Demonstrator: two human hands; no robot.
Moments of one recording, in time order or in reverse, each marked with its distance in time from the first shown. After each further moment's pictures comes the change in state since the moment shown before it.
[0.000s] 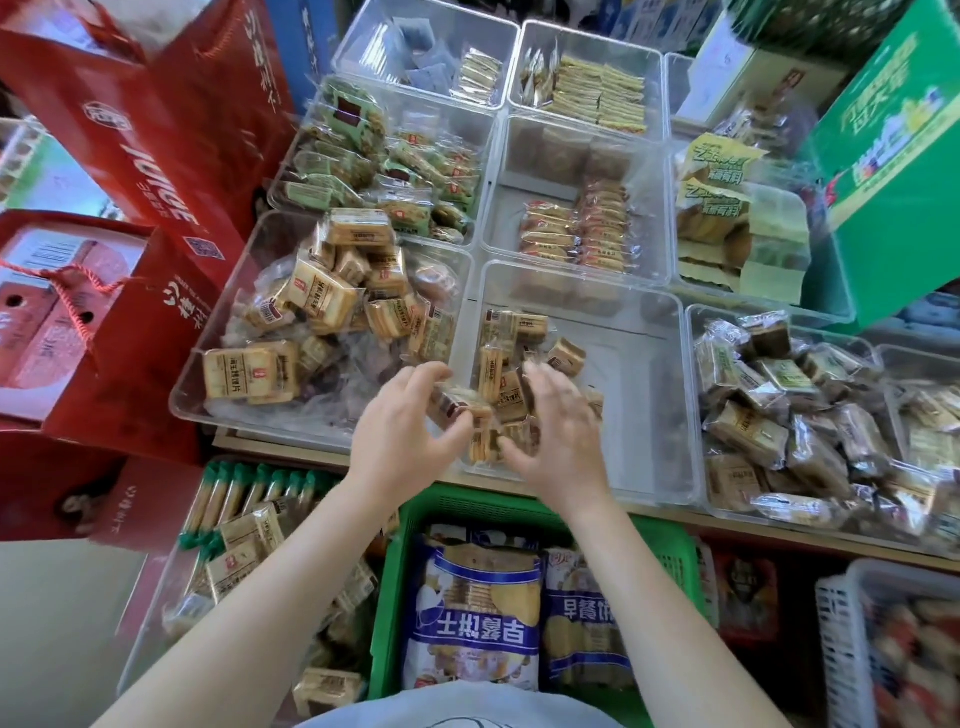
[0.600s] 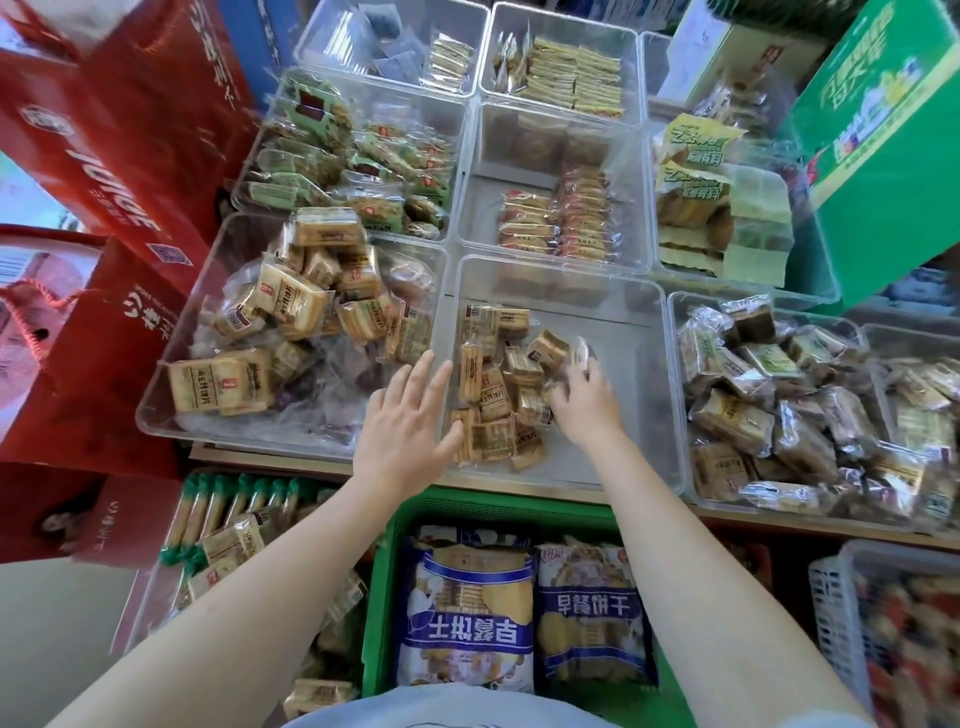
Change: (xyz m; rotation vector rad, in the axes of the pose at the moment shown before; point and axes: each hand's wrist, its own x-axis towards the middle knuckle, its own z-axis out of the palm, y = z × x) left_hand 0.017 -0.028 0.061 0.408 -0.264 0.031; right_hand 0.054 0.090 0.008 -0.055 -0.223 0.525
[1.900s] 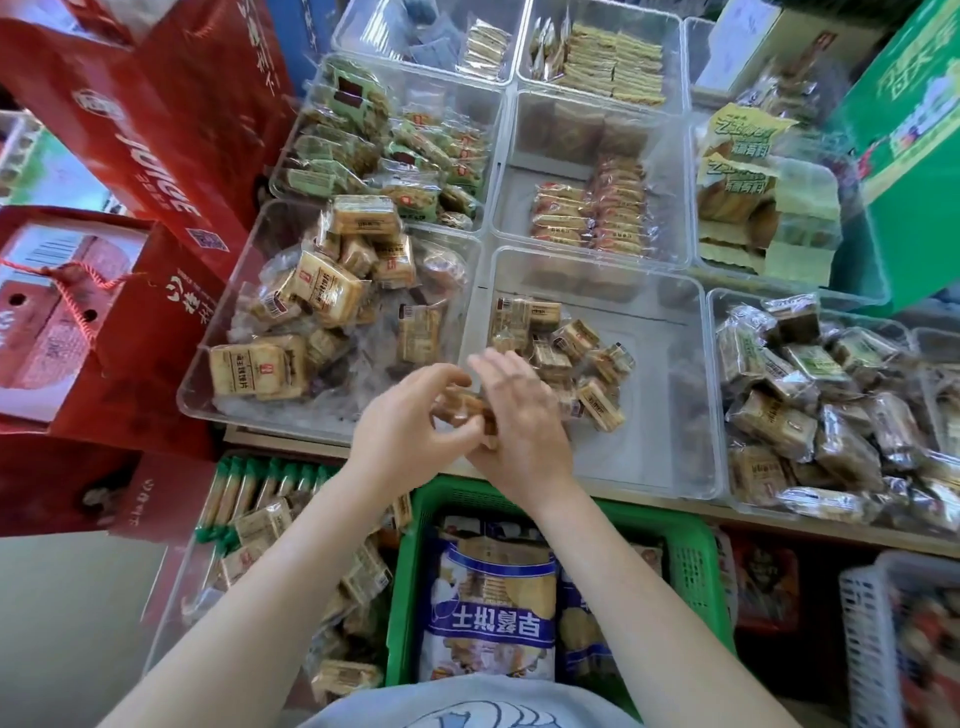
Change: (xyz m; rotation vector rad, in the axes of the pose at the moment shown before) left_hand -0.032 -0.001 -0.073 -0.436 0.163 0.001; right_hand -0.101 -0.096 0.024 0.137 0.261 -0.689
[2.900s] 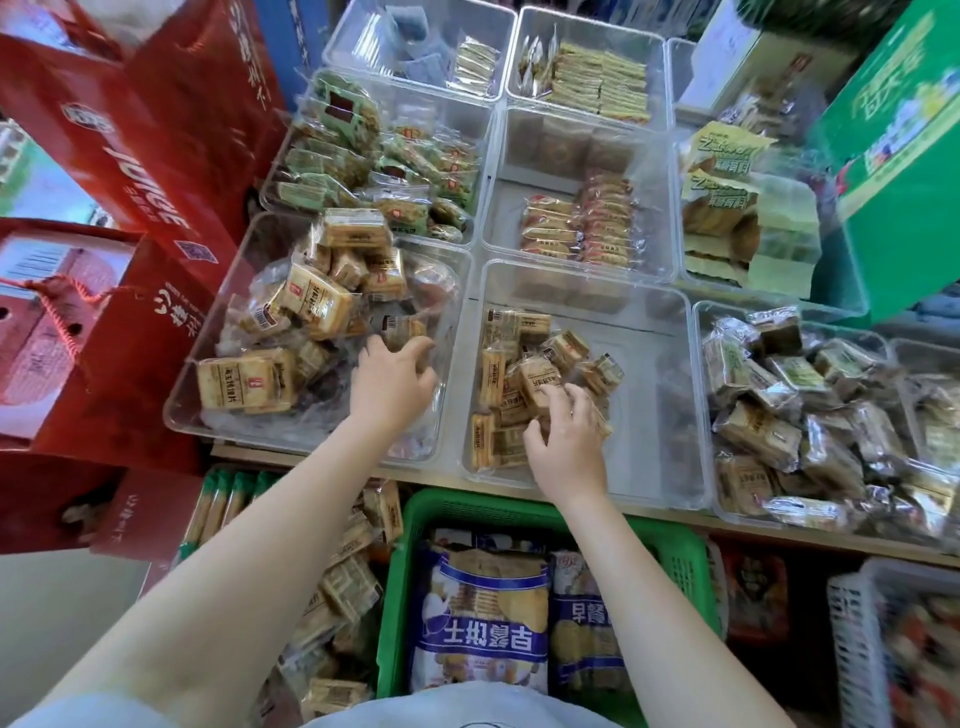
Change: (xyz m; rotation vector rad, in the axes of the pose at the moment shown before) left_hand 0.076 -0.052 0.031 0.275 -0.102 -0.305; right_hand -0.009 0.058 -0.004 0.009 -0.064 0.499
